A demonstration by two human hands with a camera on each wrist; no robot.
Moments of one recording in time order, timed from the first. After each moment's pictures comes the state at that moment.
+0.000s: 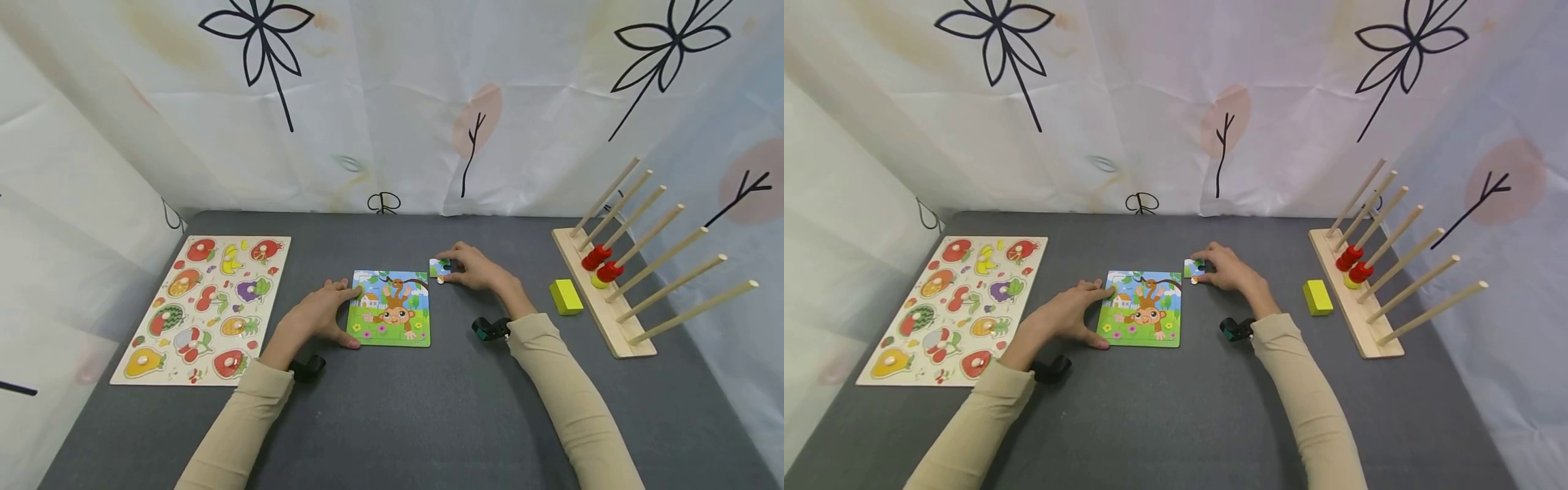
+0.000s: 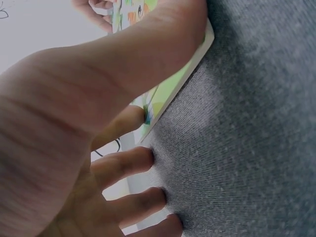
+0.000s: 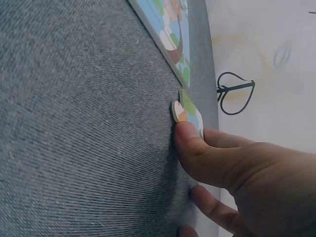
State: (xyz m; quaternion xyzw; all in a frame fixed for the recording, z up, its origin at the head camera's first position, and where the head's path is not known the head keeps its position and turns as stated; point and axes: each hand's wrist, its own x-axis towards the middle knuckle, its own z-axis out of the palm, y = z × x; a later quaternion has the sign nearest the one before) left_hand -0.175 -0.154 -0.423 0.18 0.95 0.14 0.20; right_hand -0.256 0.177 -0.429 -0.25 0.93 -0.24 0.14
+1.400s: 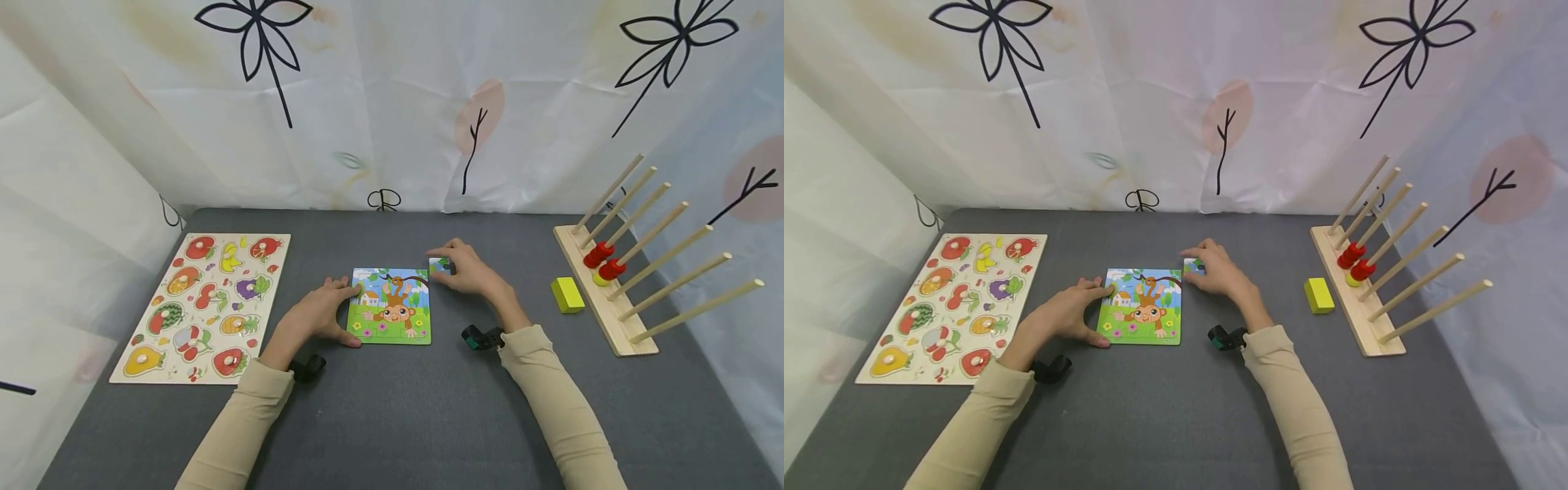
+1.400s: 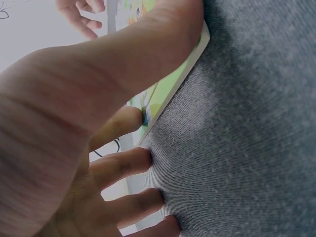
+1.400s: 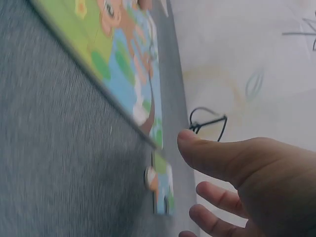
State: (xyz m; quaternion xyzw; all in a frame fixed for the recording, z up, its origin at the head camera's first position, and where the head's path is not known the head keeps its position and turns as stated) left_hand -0.174 -0.155 -0.424 0.18 0.95 0.14 0.20; right_hand -0.236 0.157 -0.422 -0.24 0.92 -0.29 0.10
